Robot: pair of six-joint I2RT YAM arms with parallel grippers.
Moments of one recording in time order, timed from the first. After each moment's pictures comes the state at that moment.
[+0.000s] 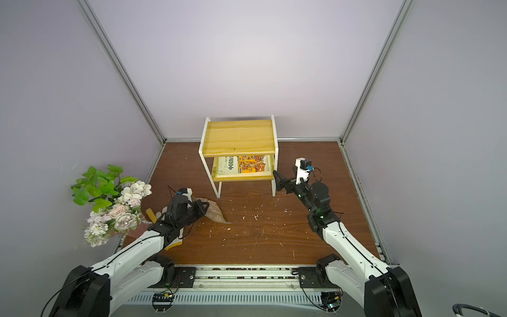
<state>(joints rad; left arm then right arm) -0.31 0.96 0.36 0.02 0.13 -0.83 0.34 1.00 0.51 0.51 -0.18 0.32</state>
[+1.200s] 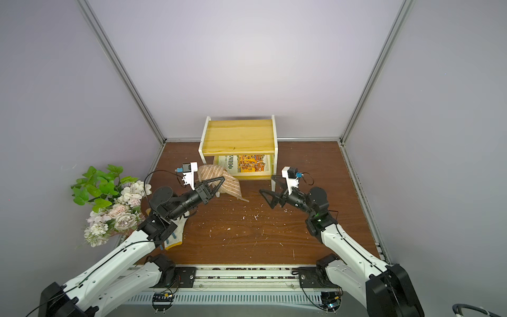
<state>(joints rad) -0.57 0.87 0.56 0.44 0.35 -0.78 0.45 1.03 0.43 0.74 -0.66 0.48</state>
